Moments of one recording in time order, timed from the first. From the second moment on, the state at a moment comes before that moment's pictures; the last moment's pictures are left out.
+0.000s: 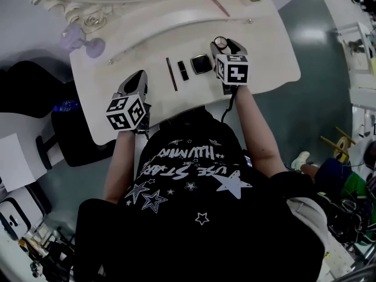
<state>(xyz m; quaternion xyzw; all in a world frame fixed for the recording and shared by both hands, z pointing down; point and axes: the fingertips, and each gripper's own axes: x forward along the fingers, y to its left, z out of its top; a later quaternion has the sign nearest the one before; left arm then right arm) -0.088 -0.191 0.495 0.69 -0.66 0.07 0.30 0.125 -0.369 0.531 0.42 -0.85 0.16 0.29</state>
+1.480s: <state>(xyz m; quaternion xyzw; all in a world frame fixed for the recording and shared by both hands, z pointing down) -0.095 -0.166 0.498 0.72 -0.62 0.08 0.30 0.159 -0.335 0.575 0.46 -0.80 0.19 0.34</state>
